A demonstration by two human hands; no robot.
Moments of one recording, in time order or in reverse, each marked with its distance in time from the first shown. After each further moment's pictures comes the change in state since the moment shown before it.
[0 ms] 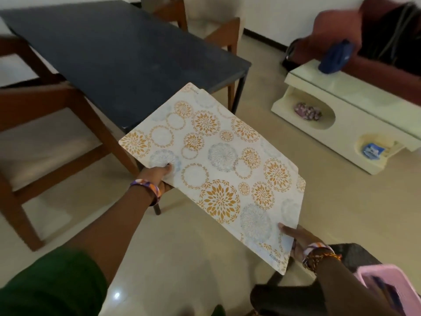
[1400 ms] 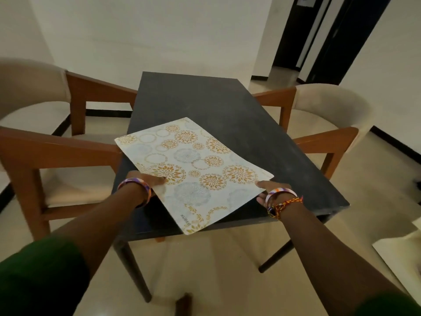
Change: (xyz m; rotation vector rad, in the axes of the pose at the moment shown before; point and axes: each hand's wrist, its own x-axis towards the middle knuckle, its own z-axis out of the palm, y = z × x) left_hand 0.177 0.238 0.058 0.046 0.725 0.223; right_hand 0.231 -0.424 0.374 -0.390 -0.303 -0.102
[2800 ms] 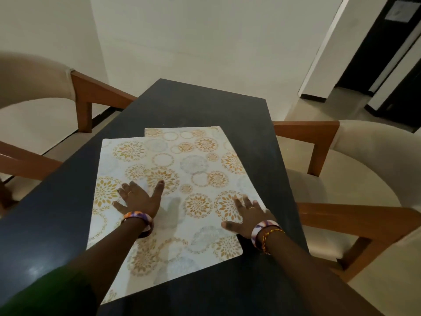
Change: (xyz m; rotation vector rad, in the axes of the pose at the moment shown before) left_hand 0.097 0.051 0.229 0.520 0.531 0.094; right_hand 0.243 -0.158 -0.011 -1.986 -0.449 -0.718
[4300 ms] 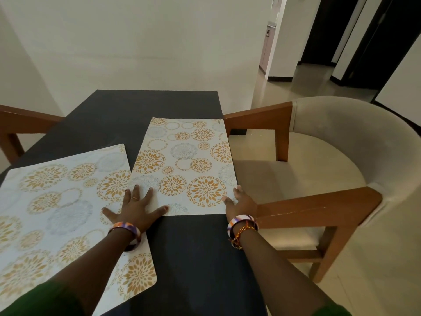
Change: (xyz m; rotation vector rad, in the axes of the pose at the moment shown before) left_hand 0.008 0.117 0.107 0.562 -0.223 0.434; right_hand 0.050 0.114 -0.014 1.119 0.554 0.321
